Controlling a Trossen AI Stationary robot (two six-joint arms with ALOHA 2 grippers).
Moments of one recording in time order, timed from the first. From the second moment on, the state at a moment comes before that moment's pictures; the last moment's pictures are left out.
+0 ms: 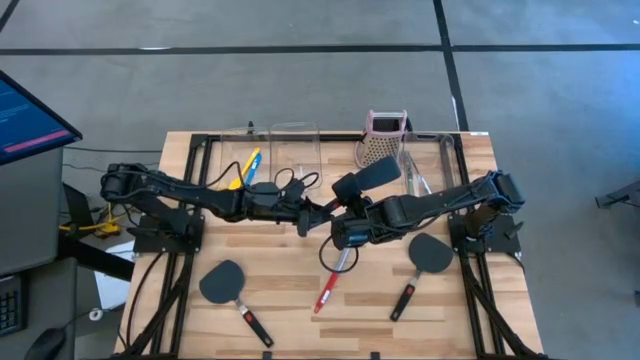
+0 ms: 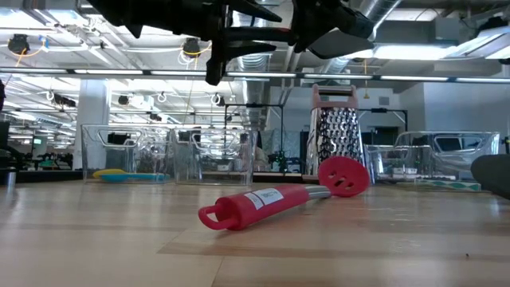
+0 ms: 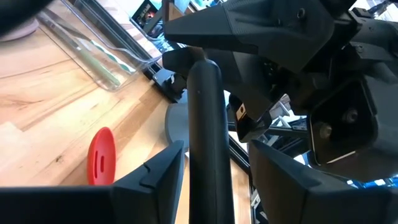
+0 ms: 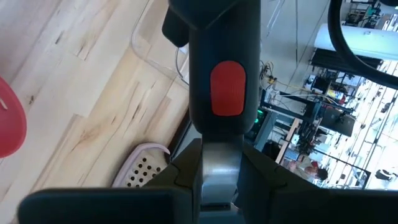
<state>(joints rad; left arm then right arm) -0.04 1.48 0.80 0.52 -0.07 -0.81 0.26 1.77 1.63 -1.05 0.91 -0.63</state>
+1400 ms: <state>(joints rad) -0.01 1.48 0.81 0.55 -0.07 -0.70 0.31 1.75 1.72 -1.16 1.13 -0.69</state>
